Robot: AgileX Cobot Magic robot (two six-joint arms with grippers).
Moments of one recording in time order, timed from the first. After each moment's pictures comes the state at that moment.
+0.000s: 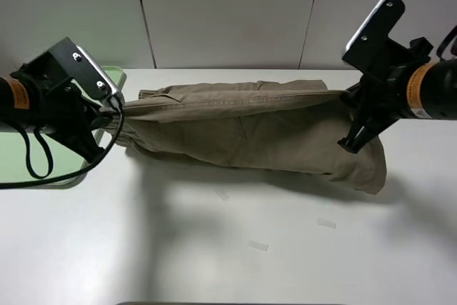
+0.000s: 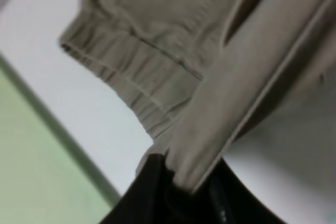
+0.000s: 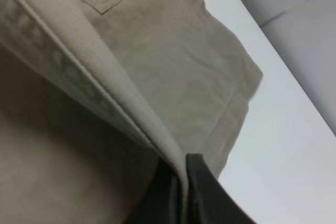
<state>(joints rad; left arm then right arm) -0.35 1.32 -0.52 0.41 -0.10 0.15 0.43 1.36 -0.61 -1.16 0.14 0.56</state>
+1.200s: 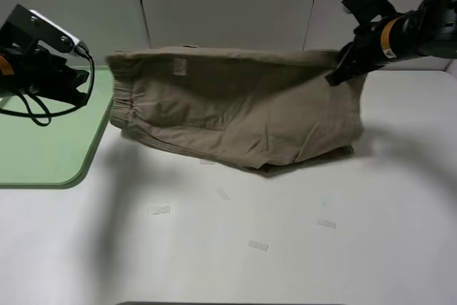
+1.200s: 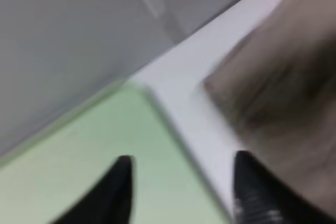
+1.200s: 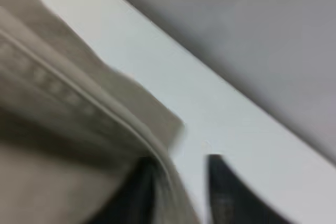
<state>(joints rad) -0.02 1.58 -0.60 0.42 -0.53 0.16 0.19 1.71 -0.96 -1.18 0.05 0.69</state>
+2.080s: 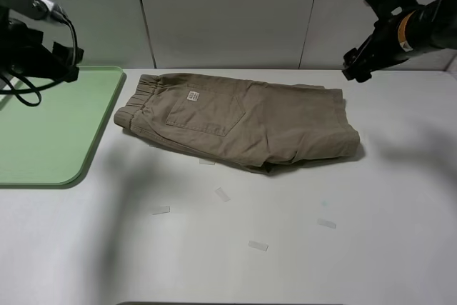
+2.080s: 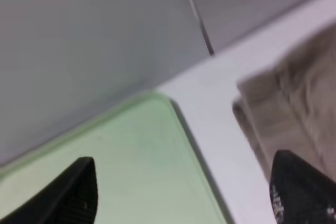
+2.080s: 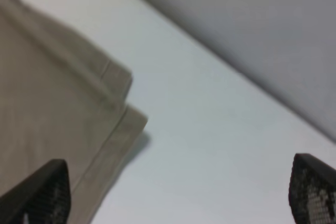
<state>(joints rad) -0.02 1.43 -0.60 0.41 -0.53 0.04 0.18 1.64 -0.96 -1.16 0.15 0.69</state>
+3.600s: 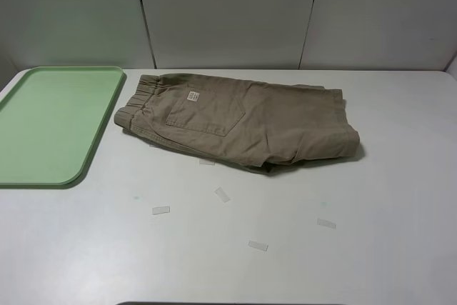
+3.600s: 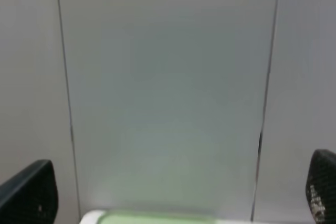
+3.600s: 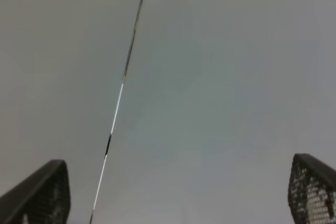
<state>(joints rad) -0.03 0.12 -0.60 0.33 0.38 -0.26 0.18 1.02 -0.96 -0.92 0.12 0.68</state>
